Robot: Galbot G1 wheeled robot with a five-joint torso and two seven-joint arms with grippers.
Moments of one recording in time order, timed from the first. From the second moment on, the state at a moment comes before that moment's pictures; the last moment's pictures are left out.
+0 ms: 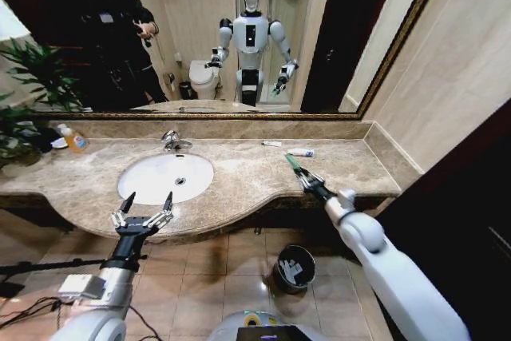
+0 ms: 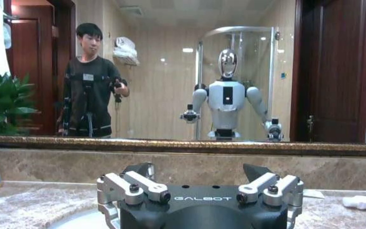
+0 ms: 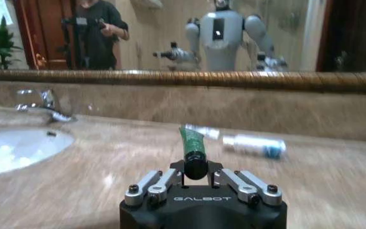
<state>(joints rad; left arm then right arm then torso) 1.84 -1.36 -0.82 -2.47 -0.37 0.04 0.05 -1.45 1.03 0.57 2.09 0.50 -0.20 -0.08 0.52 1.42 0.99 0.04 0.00</state>
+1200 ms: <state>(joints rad) 1.84 -1.36 -0.82 -2.47 -0.37 0.04 0.05 -1.31 1.44 0.61 0.99 -0.14 0.26 -0.22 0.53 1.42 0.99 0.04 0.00</state>
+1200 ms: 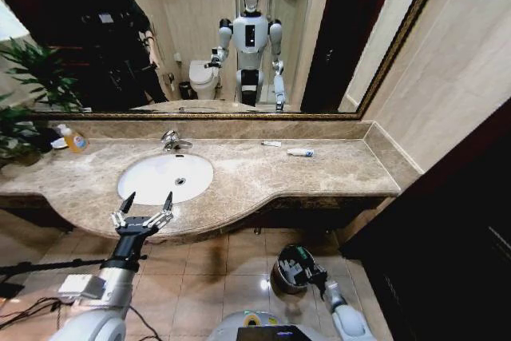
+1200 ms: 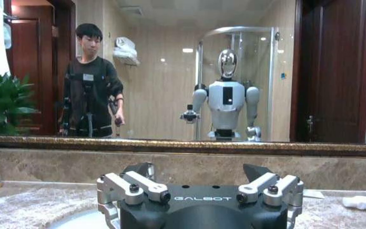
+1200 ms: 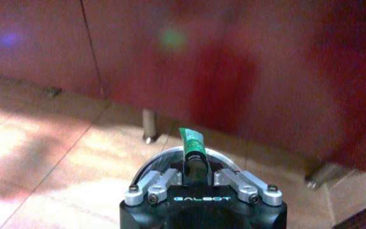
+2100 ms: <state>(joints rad) 1.84 -1.36 -0.82 -2.47 -0.37 0.04 0.05 -1.19 1.45 0.61 0.80 -0.15 0.29 -0.22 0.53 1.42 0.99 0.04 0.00</state>
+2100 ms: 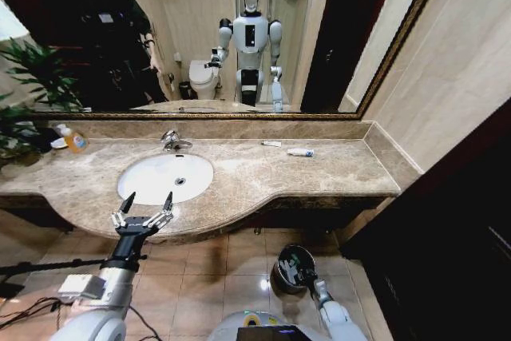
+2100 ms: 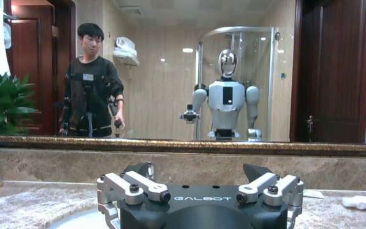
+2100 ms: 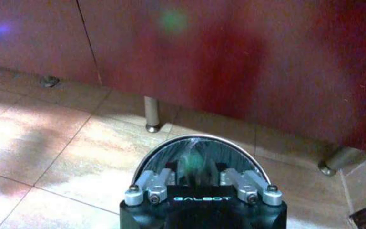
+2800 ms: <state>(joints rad) 1.84 -1.36 -0.82 -2.47 -0.37 0.04 0.05 -1.21 1.47 0.61 0.84 -0.15 0.29 -0.20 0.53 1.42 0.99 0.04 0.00</state>
